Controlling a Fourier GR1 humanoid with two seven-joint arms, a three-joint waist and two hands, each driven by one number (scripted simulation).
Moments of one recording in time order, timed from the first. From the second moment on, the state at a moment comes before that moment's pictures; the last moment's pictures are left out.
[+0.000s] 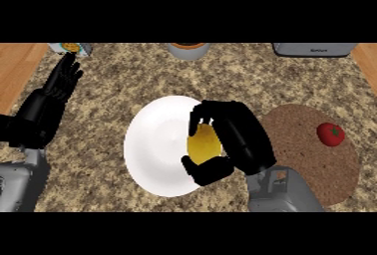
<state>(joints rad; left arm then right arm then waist) -0.28 0.35 0.01 -1.58 0.11 0.00 0.09 -0.43 -0.04 0.43 -1.75 0.73 0.13 0.40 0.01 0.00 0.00</state>
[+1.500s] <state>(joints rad) -0.33 0.28 0.00 -1.57 0.06 -0.02 0.10 -0.87 0.00 0.80 -0.89 0.05 -0.61 0.20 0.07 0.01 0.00</state>
